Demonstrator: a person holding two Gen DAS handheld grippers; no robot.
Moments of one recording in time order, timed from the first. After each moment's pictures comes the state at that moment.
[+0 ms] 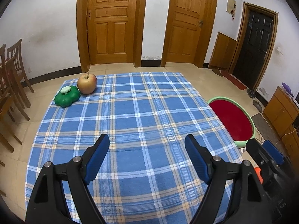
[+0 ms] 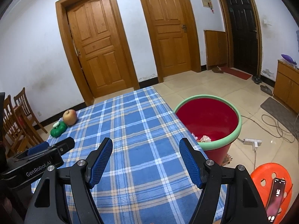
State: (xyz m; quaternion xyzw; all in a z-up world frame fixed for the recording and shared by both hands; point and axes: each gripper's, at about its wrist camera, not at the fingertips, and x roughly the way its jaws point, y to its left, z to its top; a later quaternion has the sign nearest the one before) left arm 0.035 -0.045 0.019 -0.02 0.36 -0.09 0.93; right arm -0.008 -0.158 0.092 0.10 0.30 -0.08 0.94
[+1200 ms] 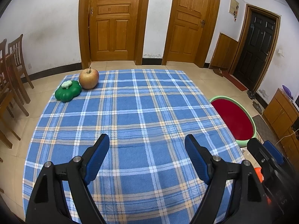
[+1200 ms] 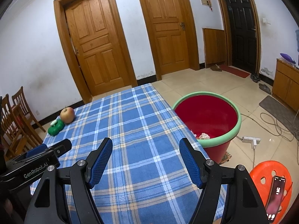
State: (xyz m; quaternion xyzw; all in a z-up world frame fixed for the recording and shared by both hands) left arm 0.034 -0.040 0.013 -0.03 0.37 -0.09 0.93; right arm -0.008 -0.160 0.085 0.11 0.31 -0.08 0.94
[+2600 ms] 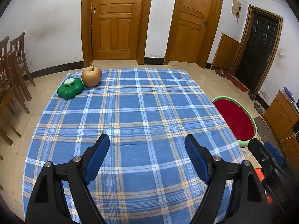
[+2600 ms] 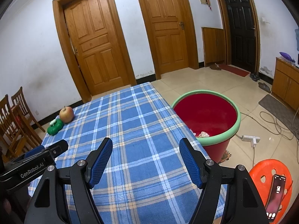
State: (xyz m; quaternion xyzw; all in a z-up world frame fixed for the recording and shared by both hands) left arm 0.032 -0.035 0.011 -0.03 0.37 -0.08 0.93; right arm -0.010 -0.162 0.085 0.11 0.31 -0.08 0.94
